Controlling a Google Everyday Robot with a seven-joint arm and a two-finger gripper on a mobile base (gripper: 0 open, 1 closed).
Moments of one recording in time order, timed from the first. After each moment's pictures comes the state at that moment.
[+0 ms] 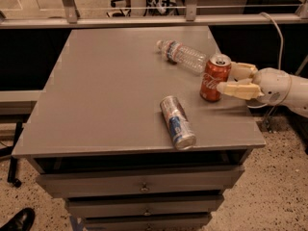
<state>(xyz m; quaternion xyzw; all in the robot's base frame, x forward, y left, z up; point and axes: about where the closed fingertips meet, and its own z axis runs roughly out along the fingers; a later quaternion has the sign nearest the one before) 0.586 -0.216 0.887 -0.54 -0.39 -0.61 0.43</state>
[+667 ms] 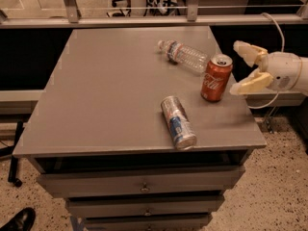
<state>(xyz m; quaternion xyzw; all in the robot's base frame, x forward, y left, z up) 0.586 -0.217 0.922 -0.57 -0.42 -0.58 0.40</state>
